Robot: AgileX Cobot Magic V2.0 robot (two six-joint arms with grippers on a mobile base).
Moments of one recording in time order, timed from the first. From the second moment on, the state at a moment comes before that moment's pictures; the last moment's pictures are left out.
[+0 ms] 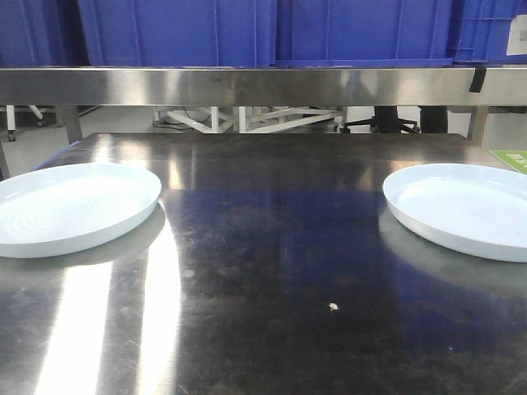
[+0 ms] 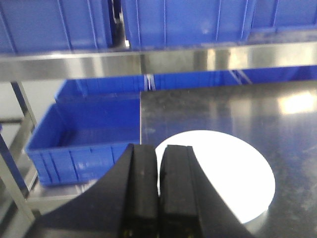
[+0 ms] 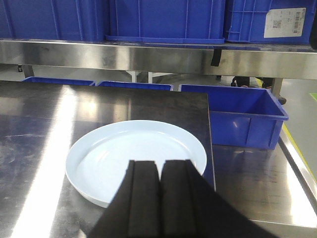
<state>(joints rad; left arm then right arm) -0.08 0.37 -0.43 -0.16 0.36 0.22 0.05 -0.01 0.03 0.10 0.08 -0.06</state>
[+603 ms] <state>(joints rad) -0.08 1.10 -0.74 -0.19 0.56 0.22 0.05 -0.01 0.03 0.10 0.08 -0.06</state>
